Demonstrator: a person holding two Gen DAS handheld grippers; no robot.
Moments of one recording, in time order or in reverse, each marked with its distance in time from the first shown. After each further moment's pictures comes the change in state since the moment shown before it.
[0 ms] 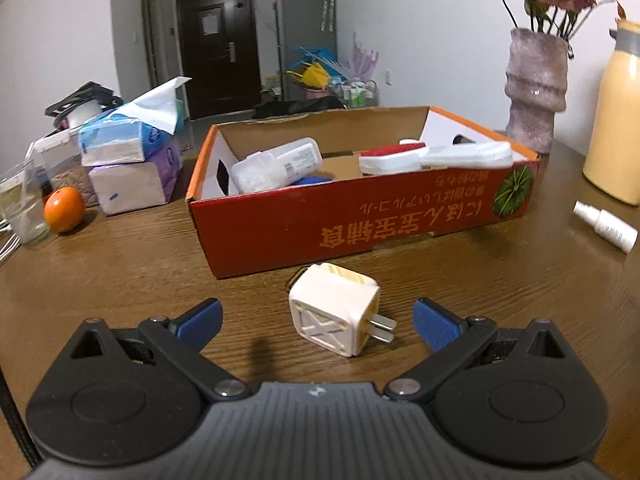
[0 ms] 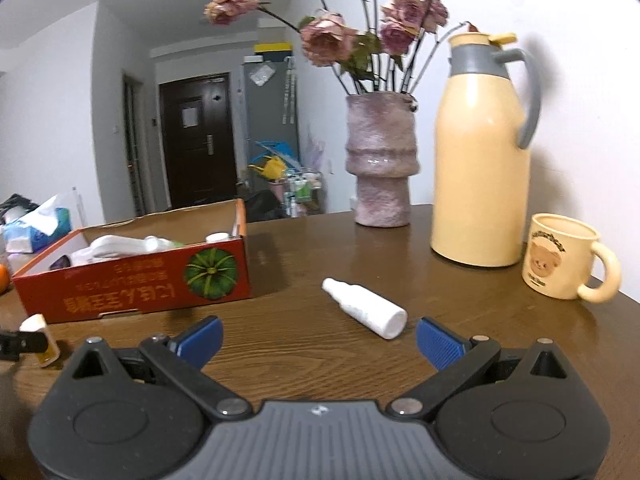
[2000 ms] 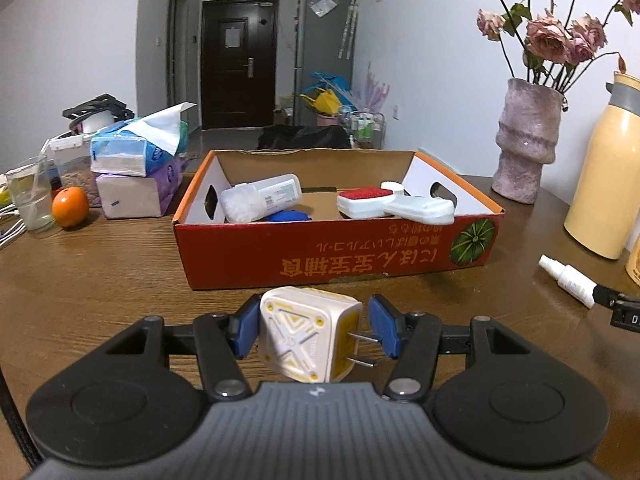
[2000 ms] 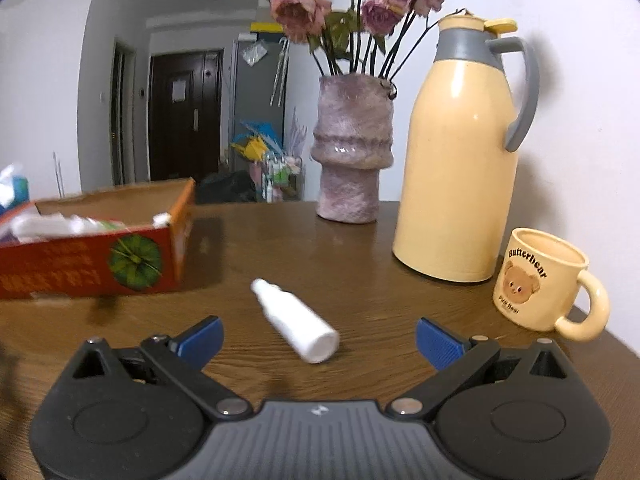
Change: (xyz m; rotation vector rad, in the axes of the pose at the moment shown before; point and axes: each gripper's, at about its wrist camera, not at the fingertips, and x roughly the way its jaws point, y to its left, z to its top) left arm -0.039 -0.034 0.011 -0.129 -0.084 0.010; right arm 0.047 -0.040 0.015 -0.105 0.057 -0.074
